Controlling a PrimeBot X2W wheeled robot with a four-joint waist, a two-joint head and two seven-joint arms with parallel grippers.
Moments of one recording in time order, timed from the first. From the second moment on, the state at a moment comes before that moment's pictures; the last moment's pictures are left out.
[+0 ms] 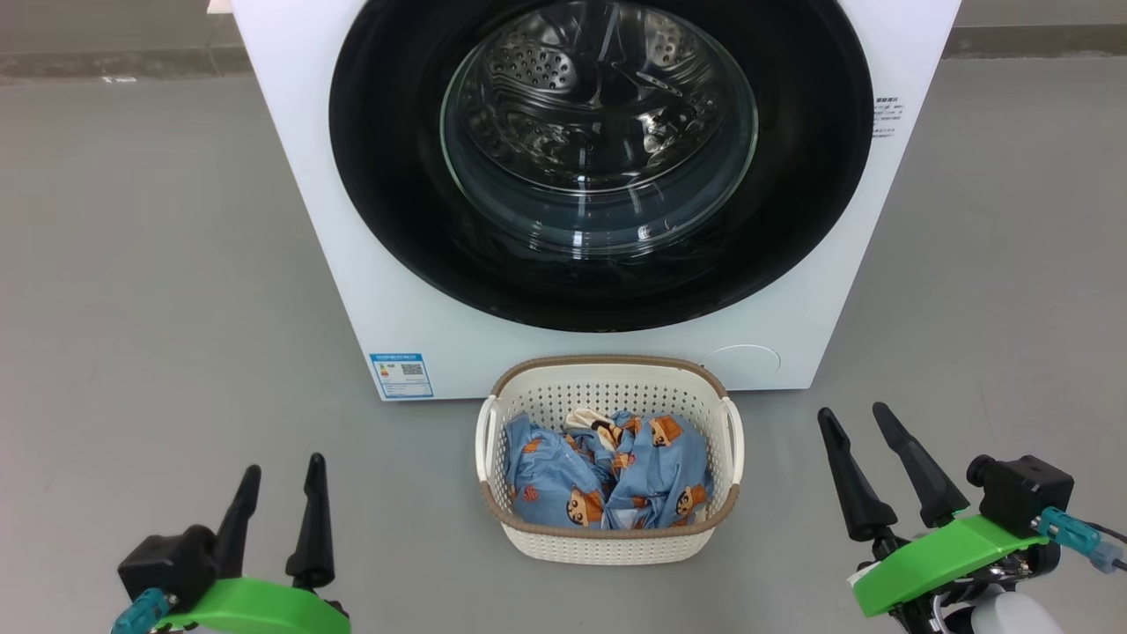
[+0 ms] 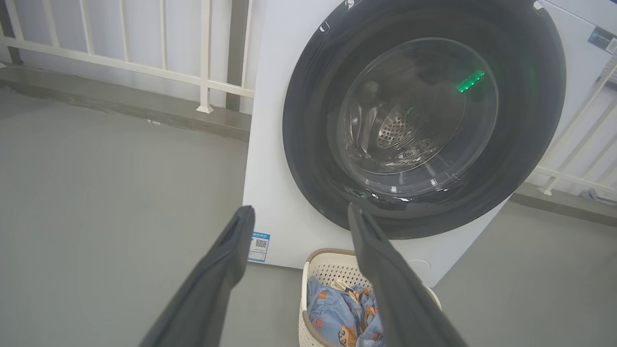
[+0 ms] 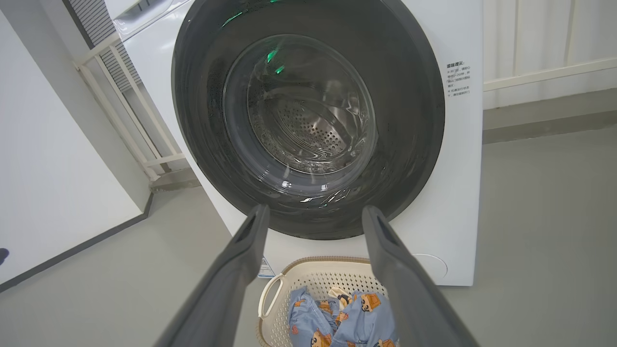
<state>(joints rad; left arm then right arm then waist) -0.09 0.05 -0.06 0.25 -0.41 -0.12 -0.21 -0.13 -0.18 0.13 0.25 0.52 0.13 -0.21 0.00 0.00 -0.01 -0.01</state>
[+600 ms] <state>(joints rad) -0.09 0.05 -0.07 0.25 -0.27 -0.12 -0.25 -0.15 -0.20 0.16 0.25 0.40 0.13 -0.25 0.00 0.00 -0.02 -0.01</state>
